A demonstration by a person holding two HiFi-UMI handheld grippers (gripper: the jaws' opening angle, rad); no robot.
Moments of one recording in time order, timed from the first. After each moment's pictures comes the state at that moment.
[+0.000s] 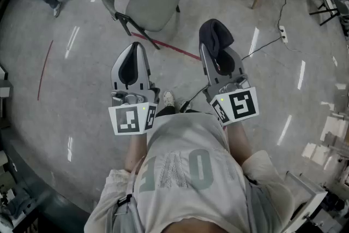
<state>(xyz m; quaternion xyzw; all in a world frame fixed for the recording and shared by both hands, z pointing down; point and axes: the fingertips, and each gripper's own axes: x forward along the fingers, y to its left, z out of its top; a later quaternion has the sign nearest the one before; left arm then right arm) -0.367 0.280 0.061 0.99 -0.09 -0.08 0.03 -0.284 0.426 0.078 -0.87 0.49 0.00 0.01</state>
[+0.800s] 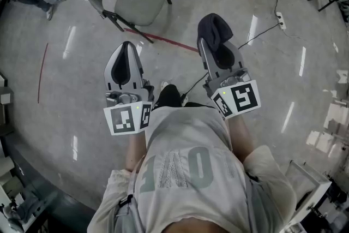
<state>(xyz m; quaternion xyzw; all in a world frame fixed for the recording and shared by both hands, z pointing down) -0.351 0.311 0.076 0.99 -0.09 -0.07 0.02 -0.259 0.475 0.102 -0.88 0.48 -0.03 0.04</state>
